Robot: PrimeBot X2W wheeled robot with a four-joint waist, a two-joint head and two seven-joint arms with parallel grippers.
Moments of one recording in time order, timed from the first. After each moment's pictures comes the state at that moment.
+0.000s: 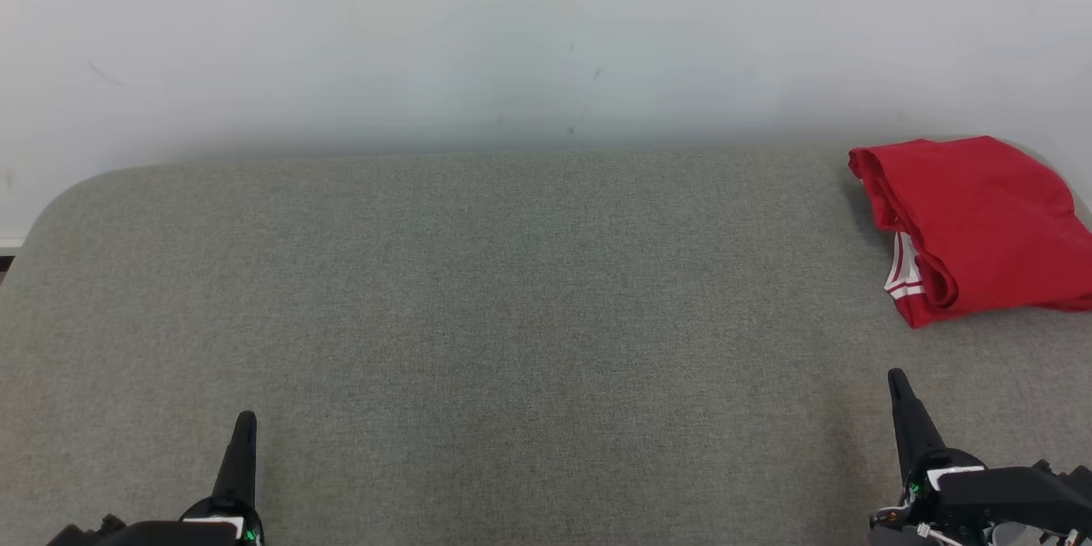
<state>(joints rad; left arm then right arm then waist) -0.08 0.05 0.11 0.24 -1.44 -0.13 0.07 -0.08 -0.07 -0.07 0.24 1.46 0.13 0.05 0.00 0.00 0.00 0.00</state>
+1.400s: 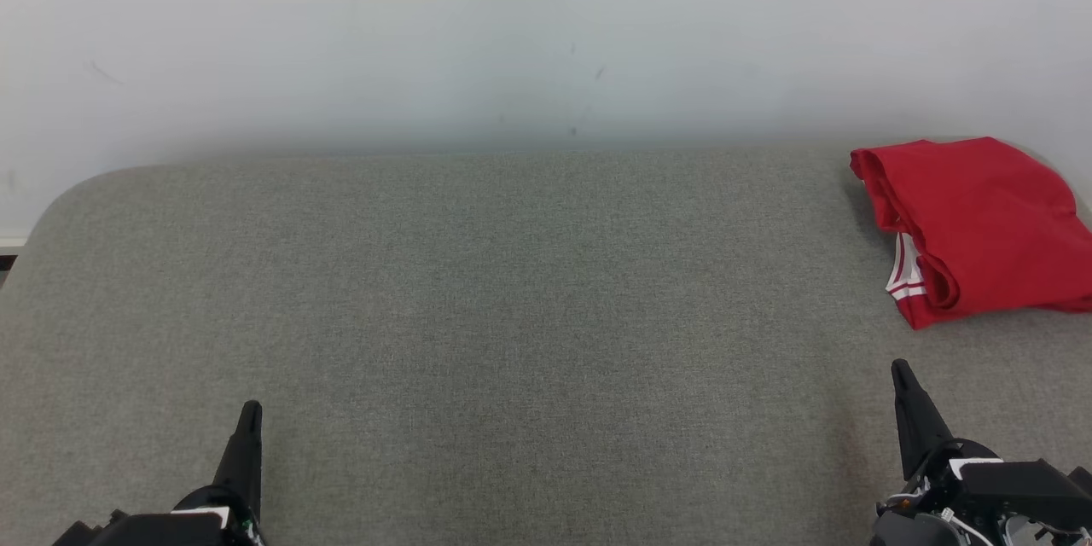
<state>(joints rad) -0.10 0.05 0.11 0.25 -1.61 -0.13 0.12 -0.10 -0.06 -0.10 0.24 1.63 0.13 0.10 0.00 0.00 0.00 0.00</state>
